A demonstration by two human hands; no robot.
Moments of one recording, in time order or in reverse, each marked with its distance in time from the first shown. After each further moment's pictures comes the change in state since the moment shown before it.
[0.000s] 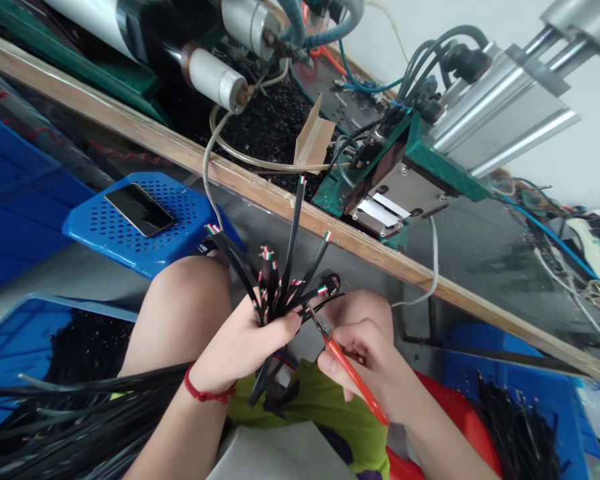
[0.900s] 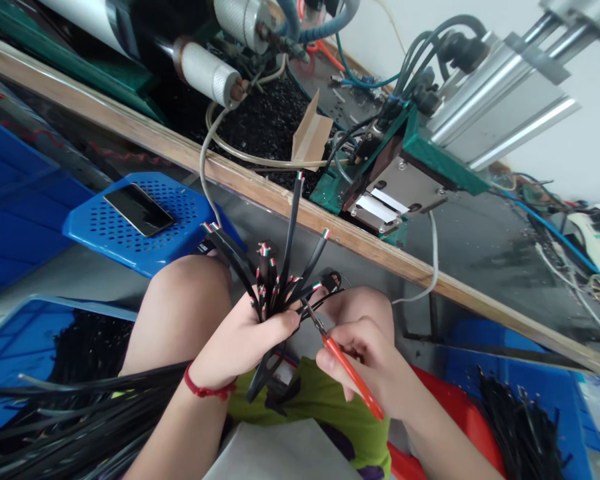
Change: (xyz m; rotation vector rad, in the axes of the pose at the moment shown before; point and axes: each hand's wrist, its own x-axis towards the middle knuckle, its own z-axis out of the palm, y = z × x) left_hand -0.001 -0.004 -0.004 0.012 -0.021 -0.014; right_hand 0.002 -0.001 0.005 0.089 -0.076 0.003
